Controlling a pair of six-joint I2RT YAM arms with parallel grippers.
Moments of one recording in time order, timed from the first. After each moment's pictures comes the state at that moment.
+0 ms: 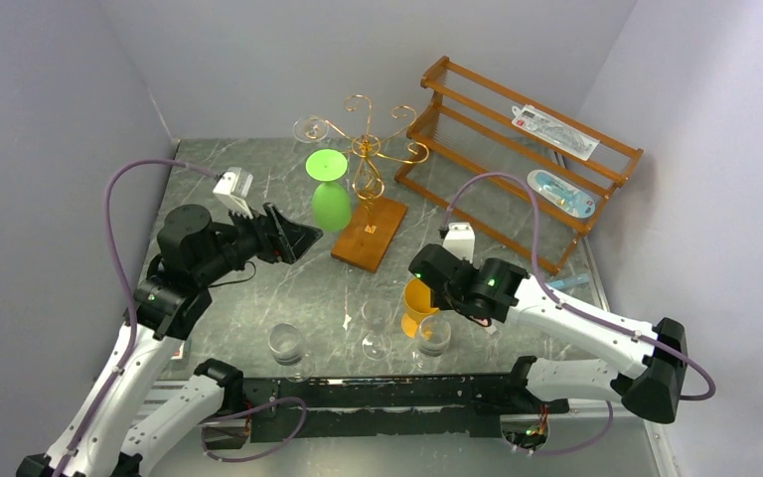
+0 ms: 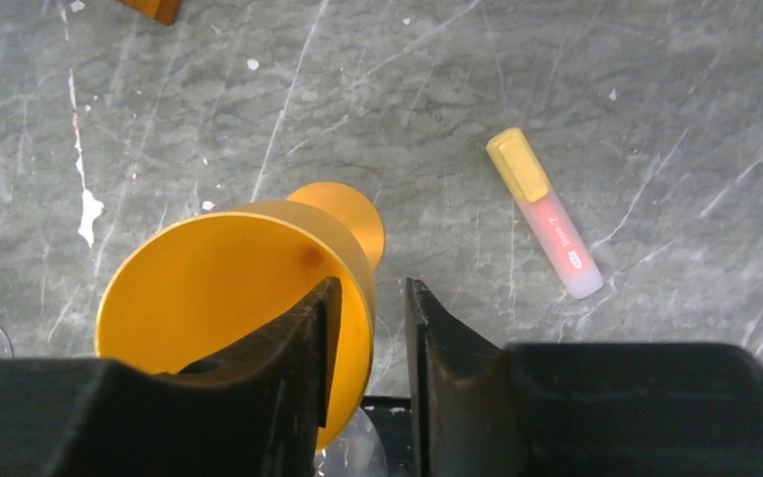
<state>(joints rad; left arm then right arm) -0.41 0.74 0.96 -0.39 0.33 -0.52 1.00 1.13 1.00 -0.97 0.53 0.84</state>
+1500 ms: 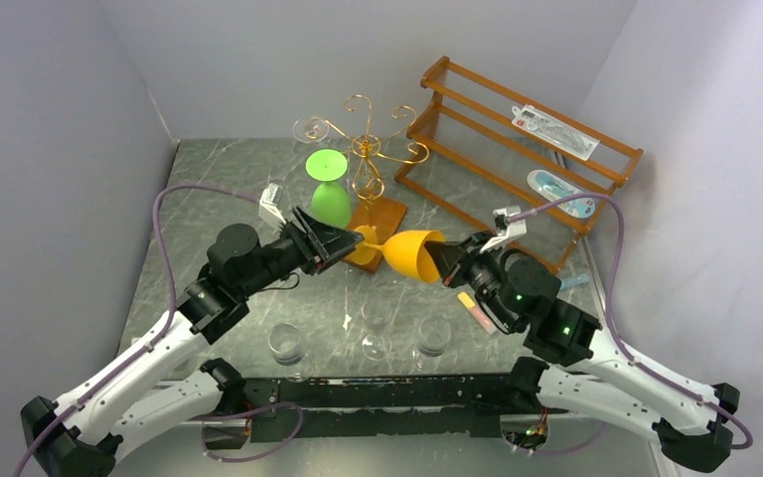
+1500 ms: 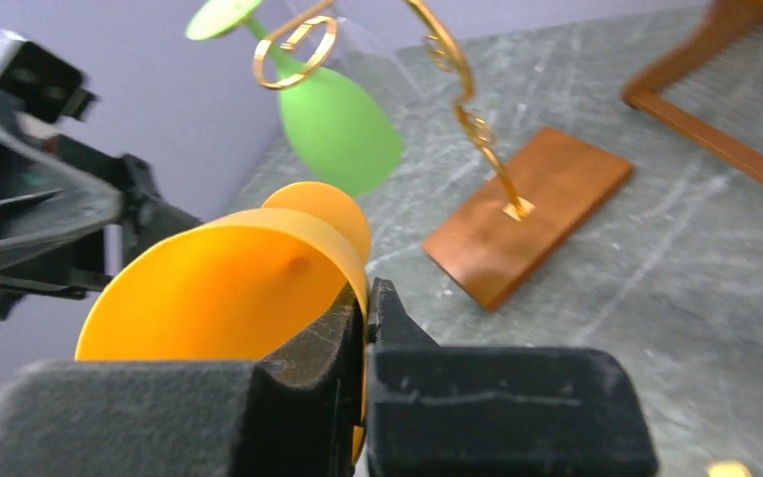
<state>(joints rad) -0.71 0.84 0.79 -0.04 0.21 -1.17 1.00 0.63 0.74 -0.19 0.48 0.52</state>
